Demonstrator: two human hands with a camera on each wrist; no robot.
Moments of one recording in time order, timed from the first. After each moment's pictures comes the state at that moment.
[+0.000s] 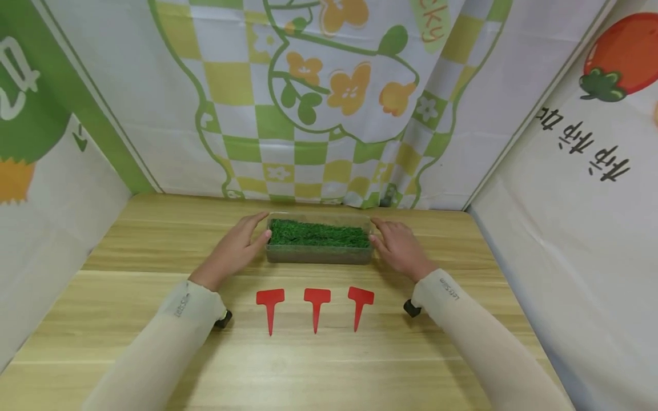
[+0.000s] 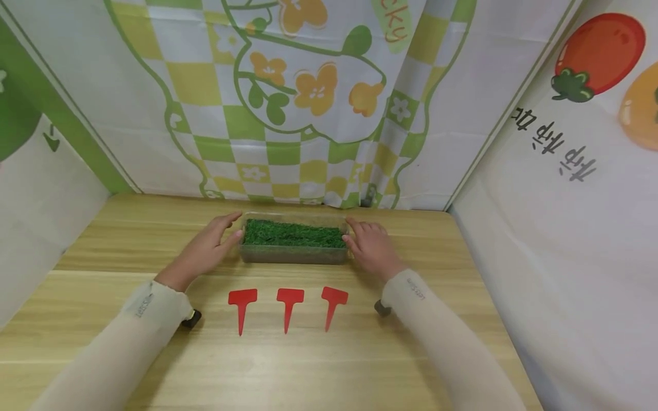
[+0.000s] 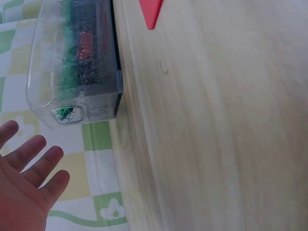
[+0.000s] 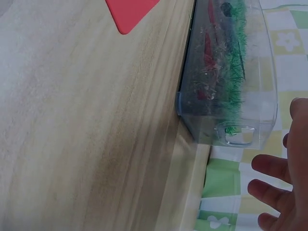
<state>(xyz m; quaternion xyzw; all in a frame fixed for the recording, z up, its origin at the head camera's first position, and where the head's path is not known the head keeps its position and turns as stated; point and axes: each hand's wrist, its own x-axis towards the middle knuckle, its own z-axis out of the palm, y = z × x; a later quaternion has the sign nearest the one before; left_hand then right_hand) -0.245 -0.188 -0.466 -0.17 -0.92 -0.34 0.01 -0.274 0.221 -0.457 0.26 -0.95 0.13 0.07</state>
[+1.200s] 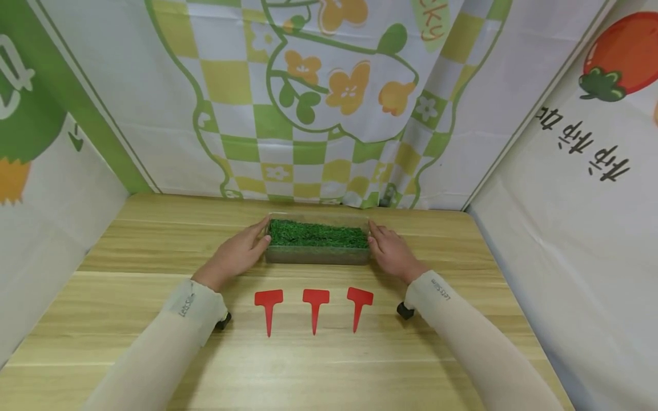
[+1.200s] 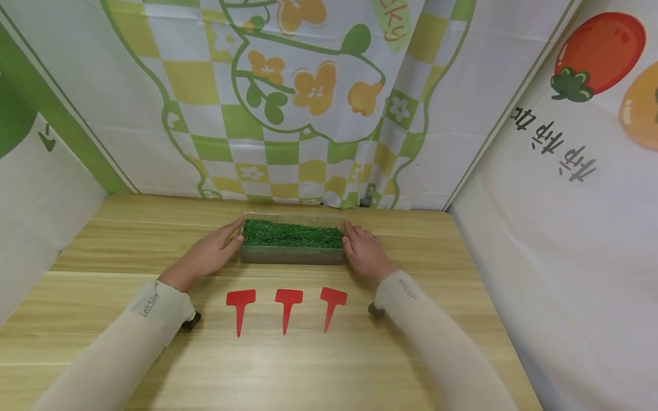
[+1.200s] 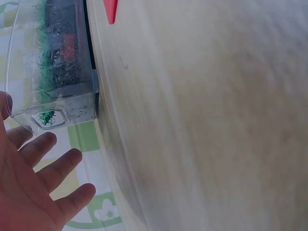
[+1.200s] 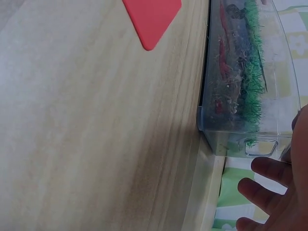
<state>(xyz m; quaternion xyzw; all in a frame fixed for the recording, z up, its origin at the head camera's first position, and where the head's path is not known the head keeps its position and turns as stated) -0.250 -0.182 -0.473 -0.15 -0.95 -0.28 -0.05 -0.271 0.210 -0.465 0.22 -0.96 0.17 -0.01</state>
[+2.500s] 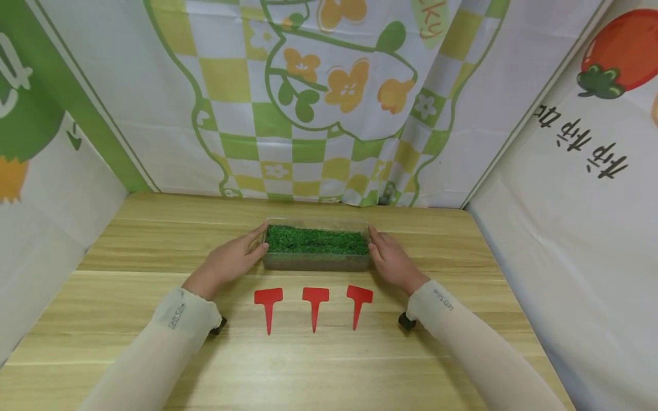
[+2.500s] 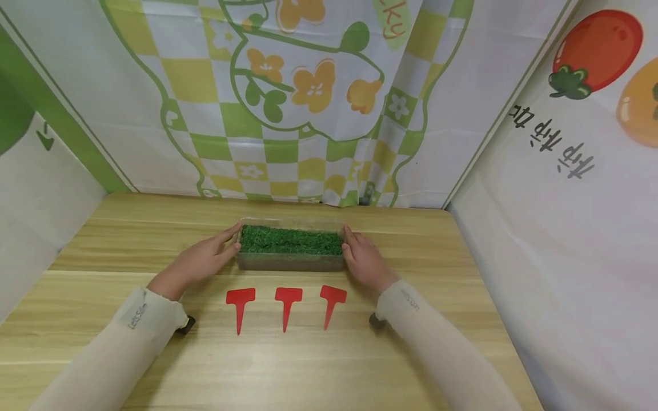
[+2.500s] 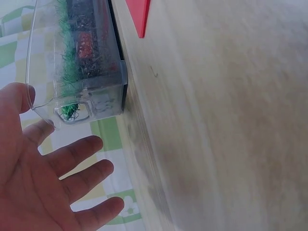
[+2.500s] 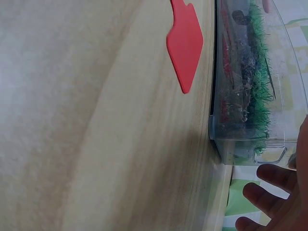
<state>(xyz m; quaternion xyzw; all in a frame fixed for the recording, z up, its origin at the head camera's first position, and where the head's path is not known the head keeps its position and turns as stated) -0.229 -0.187 -0.462 -0.14 -0.95 -0.26 -0.08 -0.257 0.214 -0.483 0.23 -0.94 0.24 0.01</state>
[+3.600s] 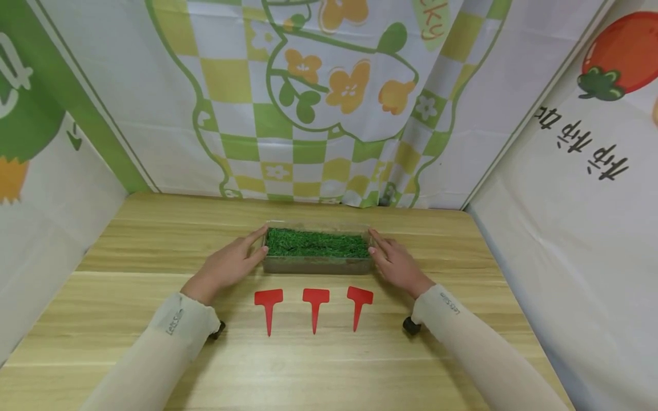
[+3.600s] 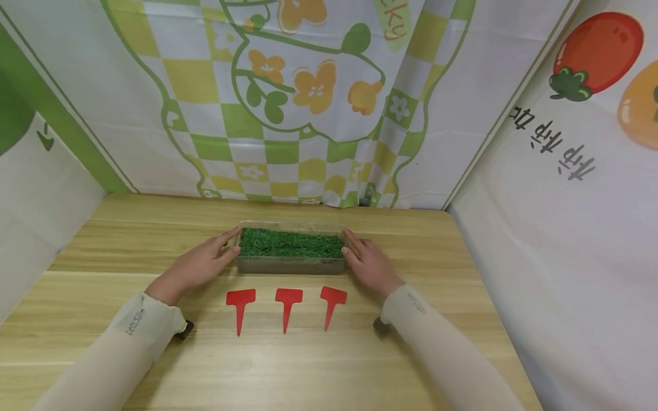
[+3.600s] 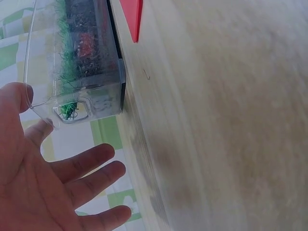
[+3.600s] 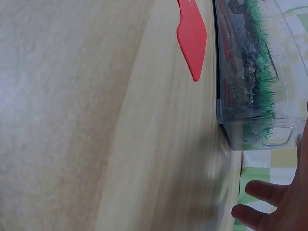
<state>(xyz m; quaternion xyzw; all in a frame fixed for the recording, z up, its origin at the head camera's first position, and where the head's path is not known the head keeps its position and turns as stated) -0.223 -0.189 -0.465 -0.14 -0.95 -0.25 -0.08 -0.246 0.223 -0.482 0.18 -0.95 0.26 -0.02</state>
